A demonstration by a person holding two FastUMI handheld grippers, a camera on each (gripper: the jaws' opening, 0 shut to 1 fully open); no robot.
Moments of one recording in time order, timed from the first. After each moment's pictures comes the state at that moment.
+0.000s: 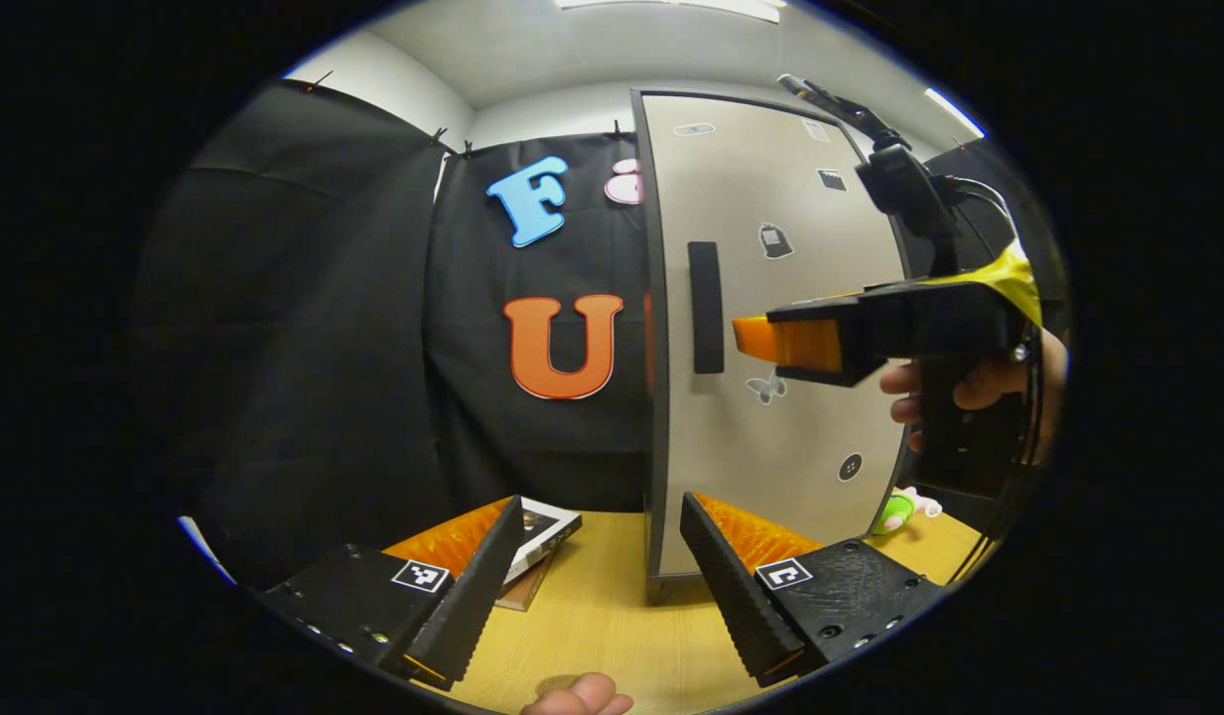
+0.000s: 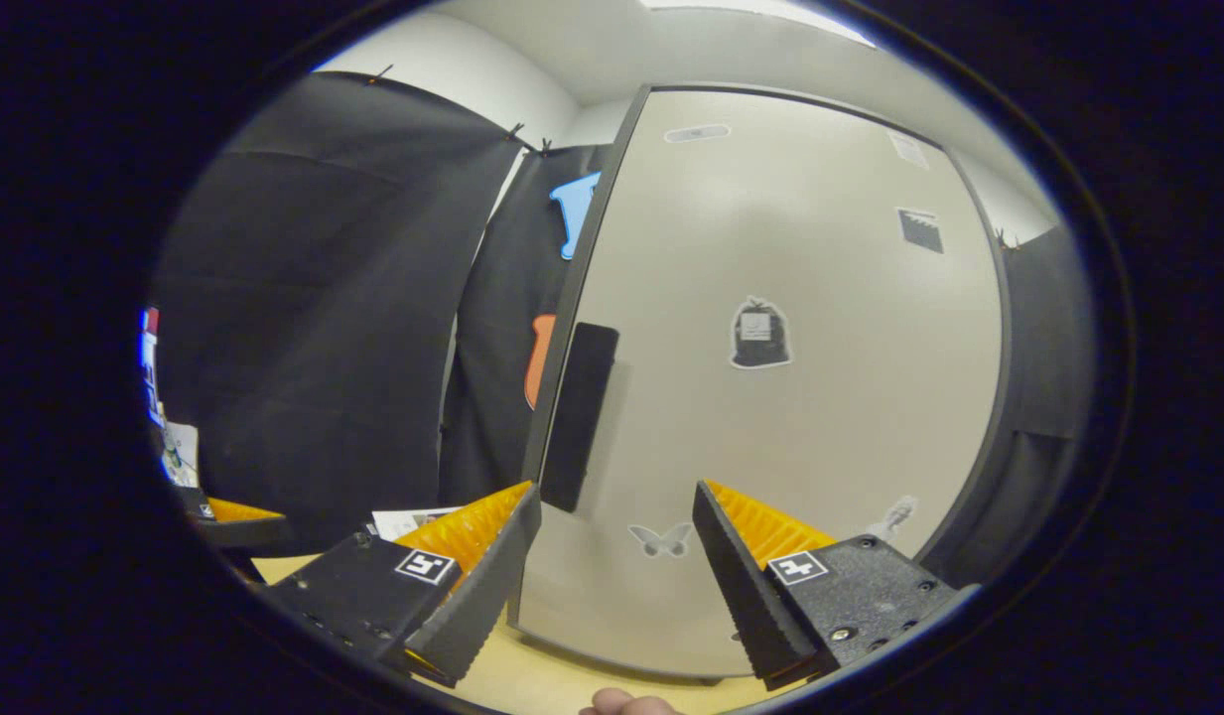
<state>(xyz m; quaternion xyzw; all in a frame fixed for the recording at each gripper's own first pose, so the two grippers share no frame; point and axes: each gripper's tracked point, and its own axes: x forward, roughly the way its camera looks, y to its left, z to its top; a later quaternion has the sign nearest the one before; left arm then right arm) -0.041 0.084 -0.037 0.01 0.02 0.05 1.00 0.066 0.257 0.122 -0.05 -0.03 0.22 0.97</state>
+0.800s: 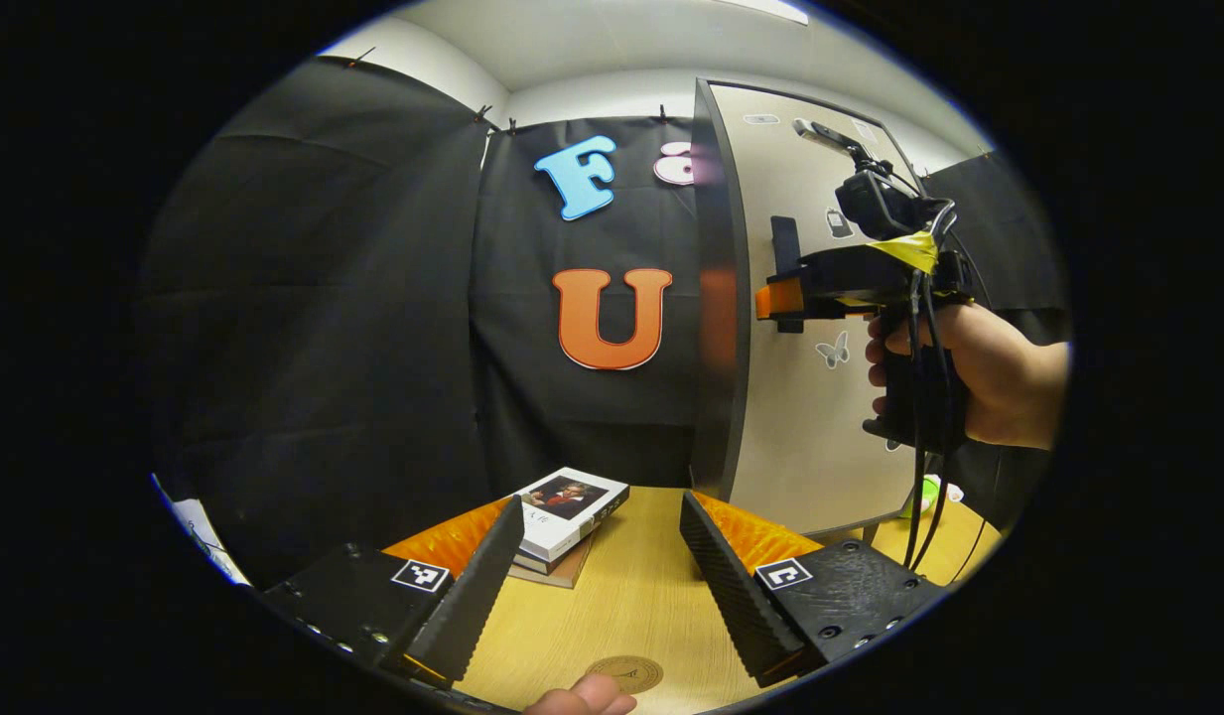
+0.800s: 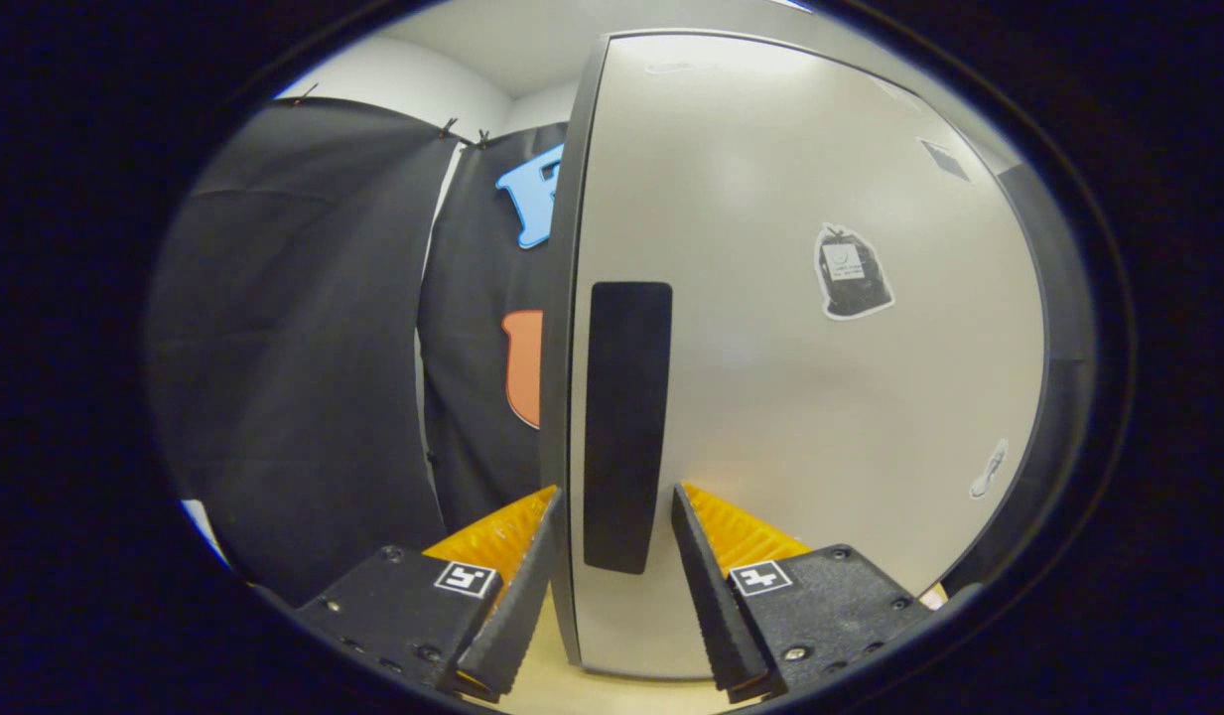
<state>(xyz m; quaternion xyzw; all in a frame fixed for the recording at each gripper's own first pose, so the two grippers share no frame) -0.061 0.146 -0.072 -0.02 0.04 0.08 1.00 0.111 0.299 0.113 0.02 0.00 0.18 0.98</state>
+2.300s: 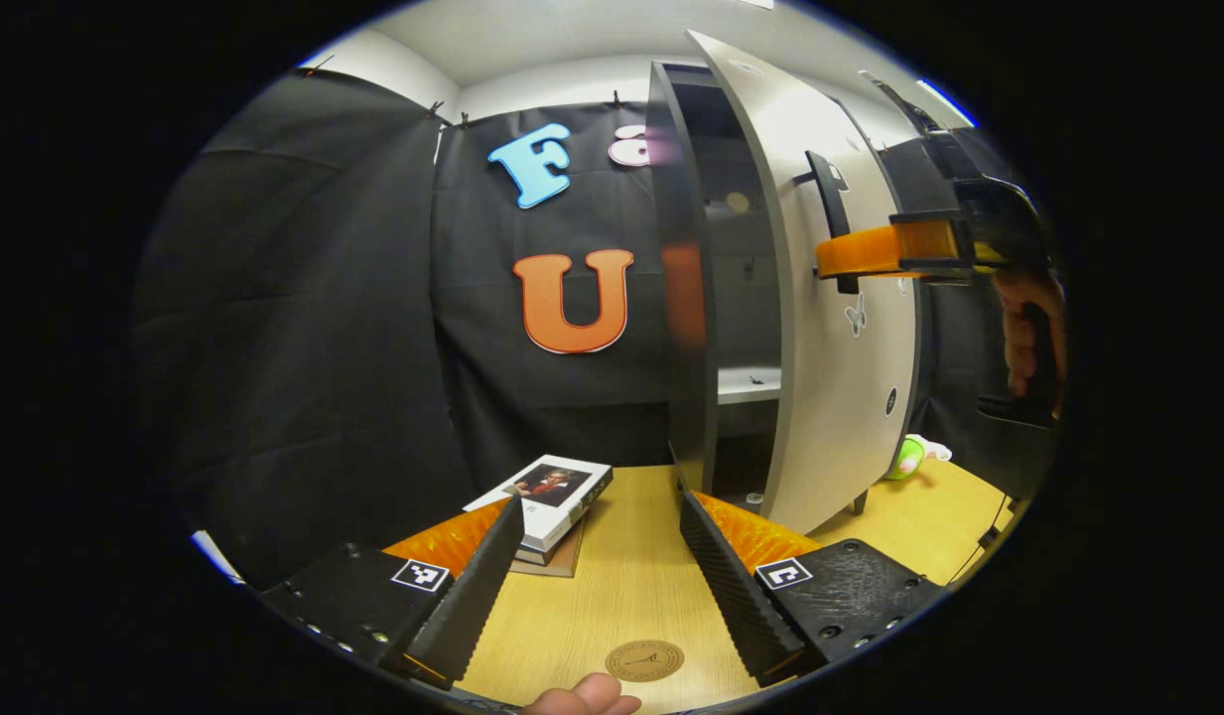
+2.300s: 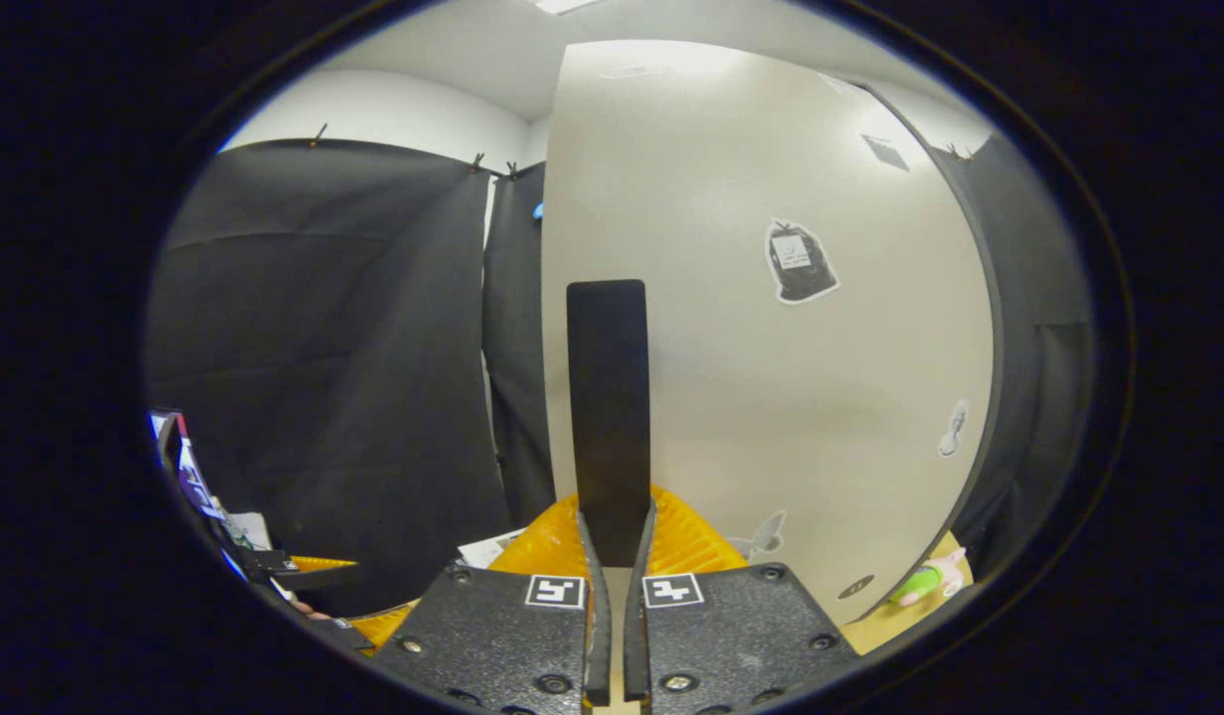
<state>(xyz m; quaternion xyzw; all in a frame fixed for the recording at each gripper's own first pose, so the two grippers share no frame) -0.066 0.133 -0.081 0.03 0.07 0.02 1.00 0.052 0.276 0.108 0.07 0.01 0.29 0.95</state>
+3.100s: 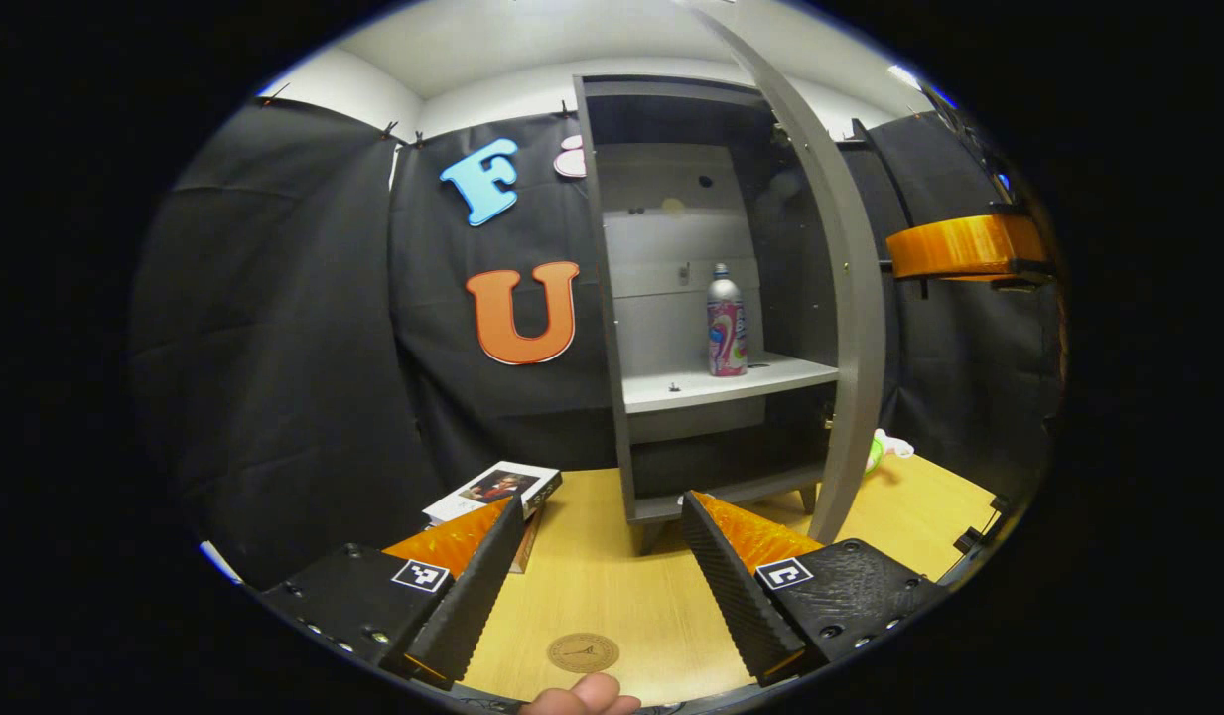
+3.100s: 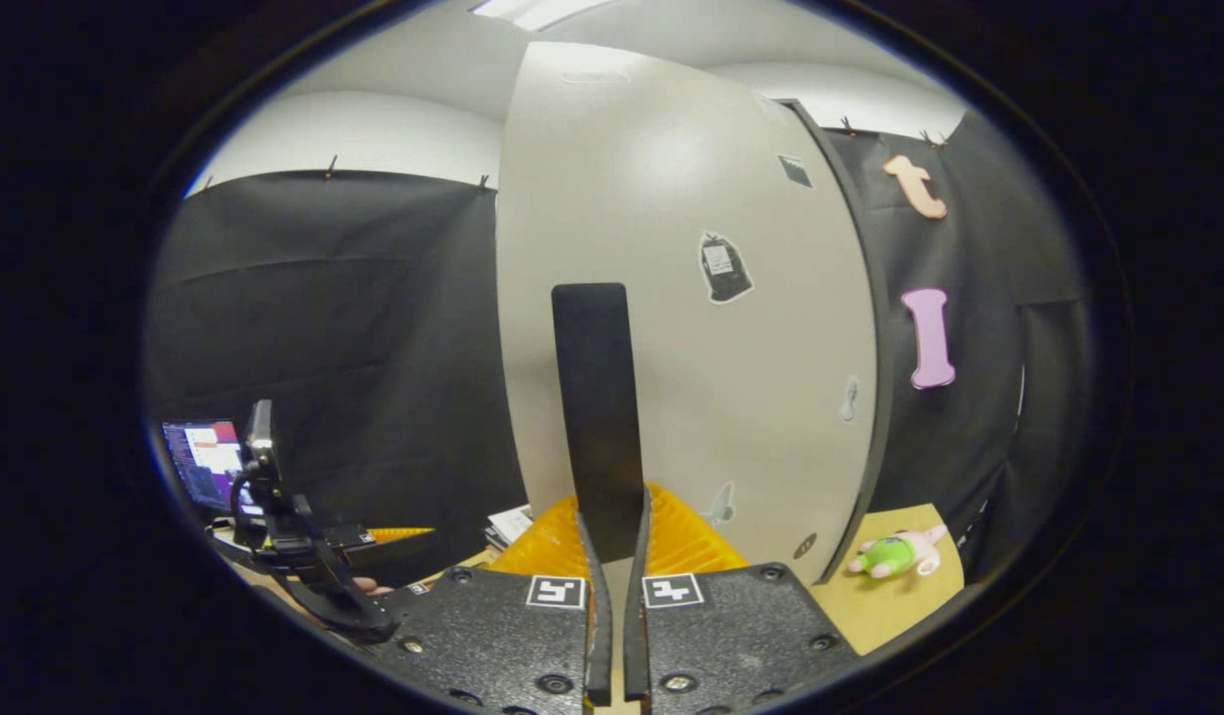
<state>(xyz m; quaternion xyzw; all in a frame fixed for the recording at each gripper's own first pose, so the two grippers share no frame) -0.091 0.033 -0.068 0.05 0.07 -0.02 1.00 0.054 0.271 0.114 0.08 0.02 0.30 0.95</state>
